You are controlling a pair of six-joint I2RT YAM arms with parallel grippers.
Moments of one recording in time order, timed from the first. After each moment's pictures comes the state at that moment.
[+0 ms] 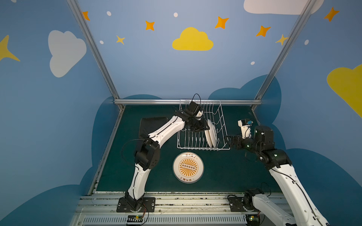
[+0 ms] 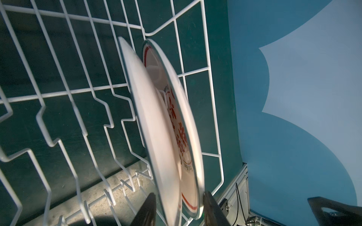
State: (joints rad) left arm -0.65 2.13 1.99 -0.74 0.47 -0.68; right arm 0.20 0.89 0.94 -0.64 -0.32 0.13
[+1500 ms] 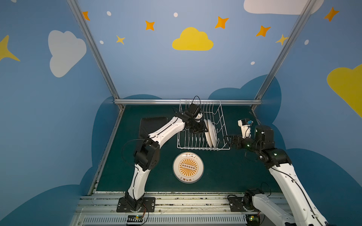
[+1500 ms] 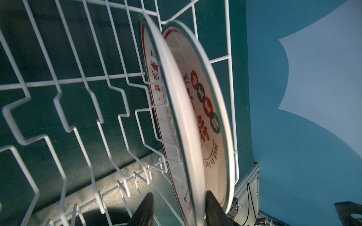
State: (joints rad) left arm -0.65 2.11 1.94 -0.76 0.43 -0.66; right arm 0.19 0.90 0.94 -0.64 -0.37 0.15
